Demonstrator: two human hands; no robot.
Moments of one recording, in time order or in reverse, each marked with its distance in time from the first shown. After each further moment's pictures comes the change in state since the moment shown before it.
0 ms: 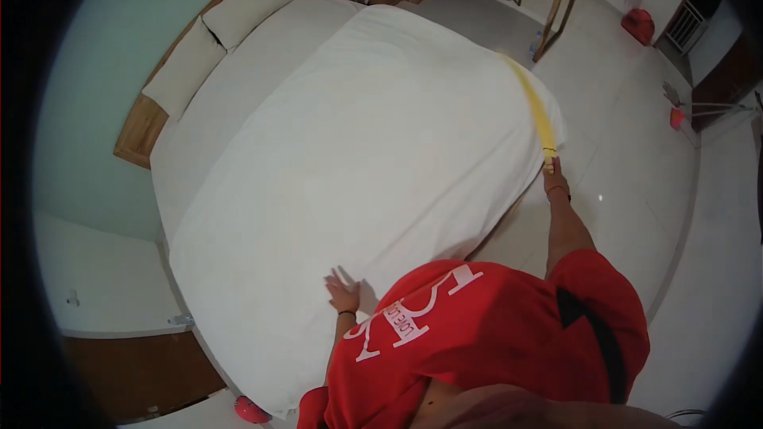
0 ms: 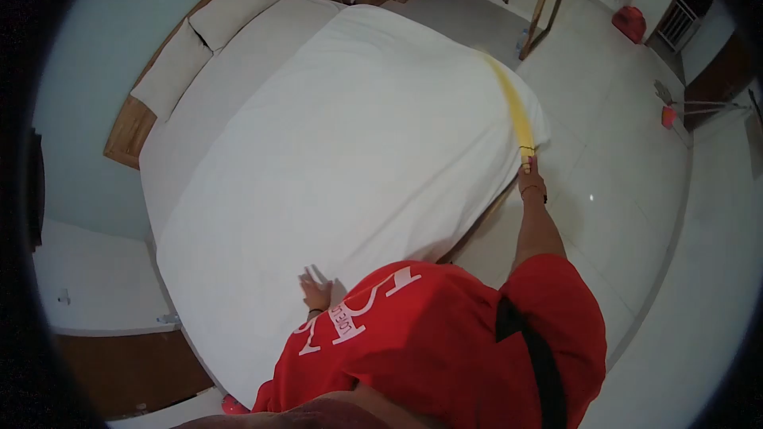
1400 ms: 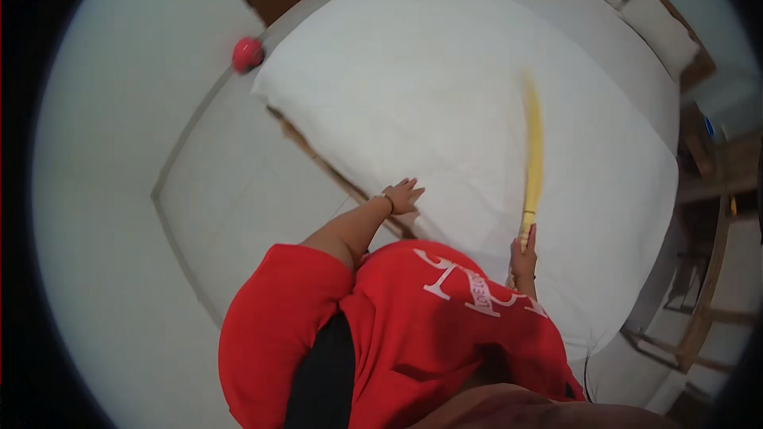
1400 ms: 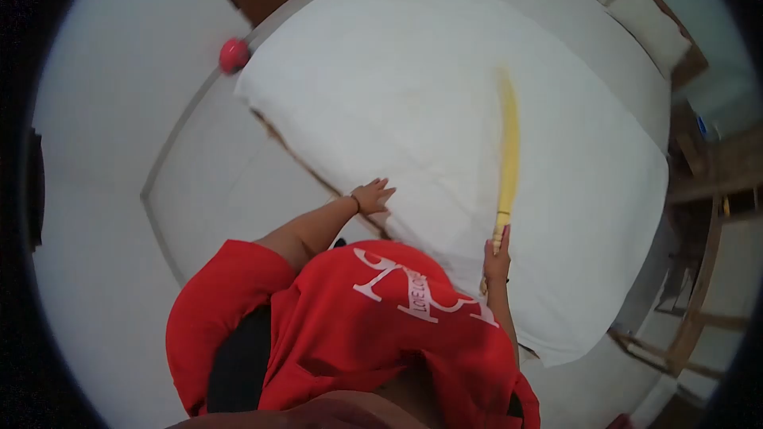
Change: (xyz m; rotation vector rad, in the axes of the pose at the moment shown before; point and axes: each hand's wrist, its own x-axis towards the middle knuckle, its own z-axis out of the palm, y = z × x) left_hand -0.017 0.086 0.016 -0.180 -0.144 -0.041; right_hand -0.075 -0.275 0.124 -0.139 -0.960 -0.981
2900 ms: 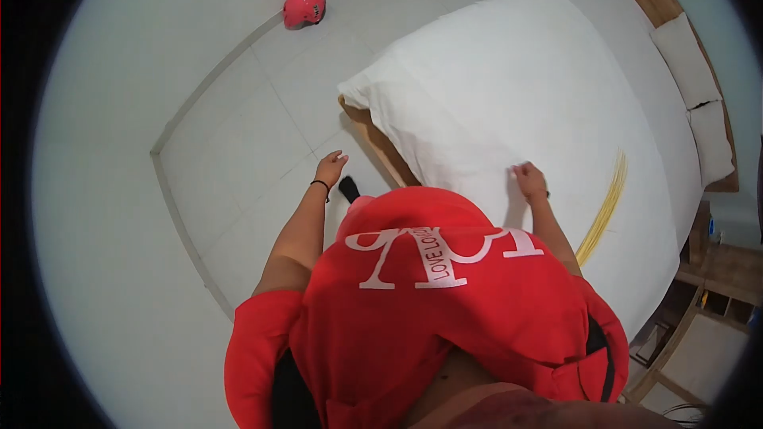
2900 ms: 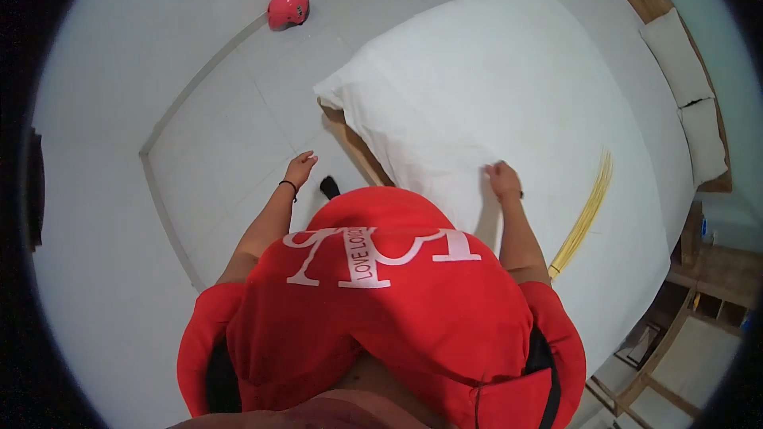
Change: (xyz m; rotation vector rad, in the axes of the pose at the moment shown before) left_hand -0.255 -0.168 -0.028 -1.034 0.806 -0.752; right_hand 0.104 -0.245 0.087 -0.521 -0.262 -0.455
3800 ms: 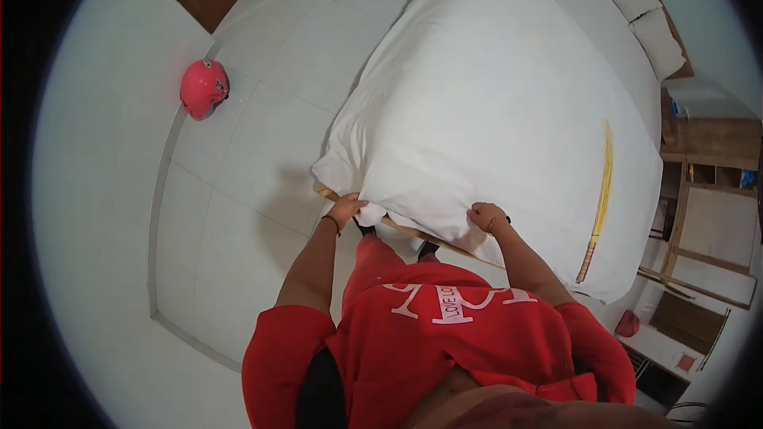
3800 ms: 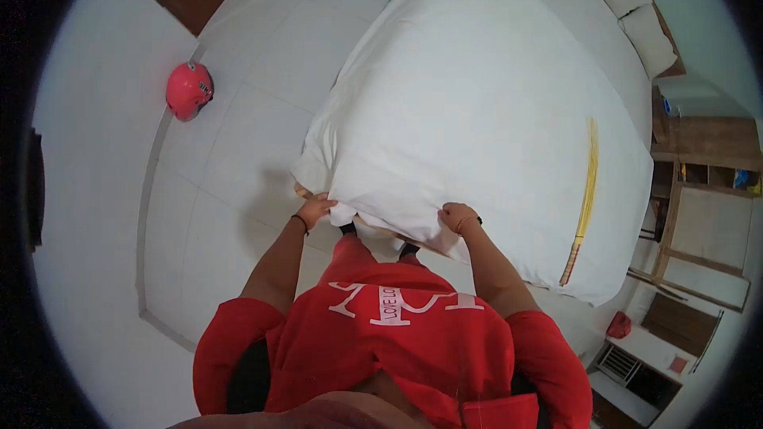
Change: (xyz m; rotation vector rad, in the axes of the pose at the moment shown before) left_hand 0.292 0.017 0.022 -0.249 -1.005 -0.160; right_hand 0.058 -0.167 0.142 -0.239 -0.543 0.333
